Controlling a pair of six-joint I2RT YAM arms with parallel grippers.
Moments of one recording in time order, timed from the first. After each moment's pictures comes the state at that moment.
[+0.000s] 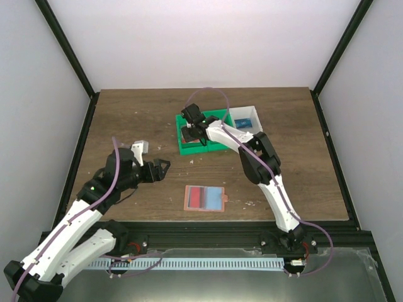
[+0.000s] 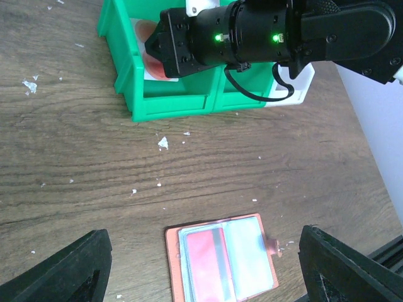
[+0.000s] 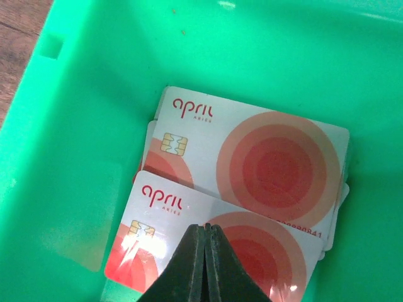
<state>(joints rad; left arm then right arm) -0.54 0.74 0.73 -0.59 0.14 -0.59 0.69 2.35 1.92 -0.50 0.09 0.22</state>
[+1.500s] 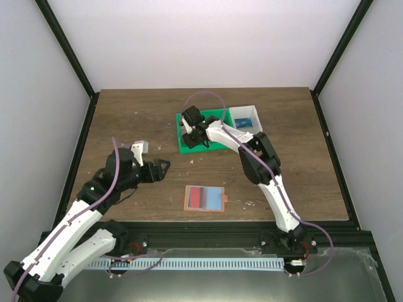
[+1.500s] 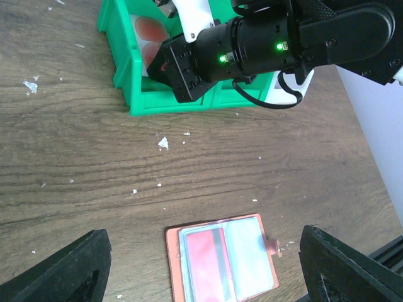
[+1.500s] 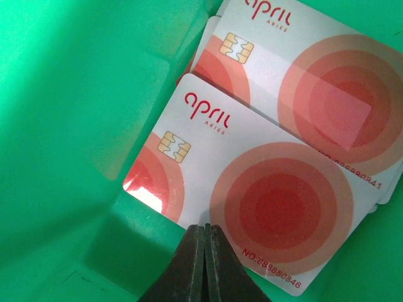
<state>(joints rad) -0.54 0.73 0.73 -0.58 0.14 -0.59 0.69 2.34 1.90 -0.61 0.00 0.03</state>
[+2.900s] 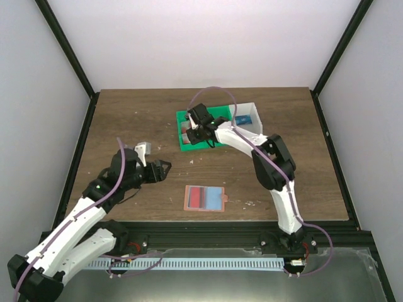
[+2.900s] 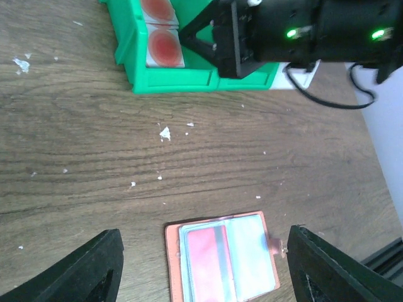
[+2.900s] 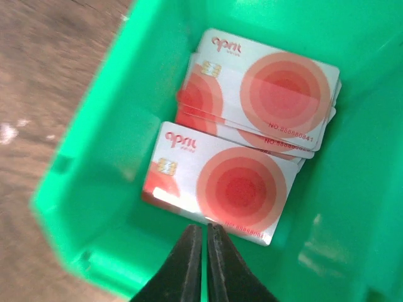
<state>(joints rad) -0.54 0.77 0.69 -0.54 0.14 -0.62 0.68 2.18 1.74 -0.49 0.05 0.12</state>
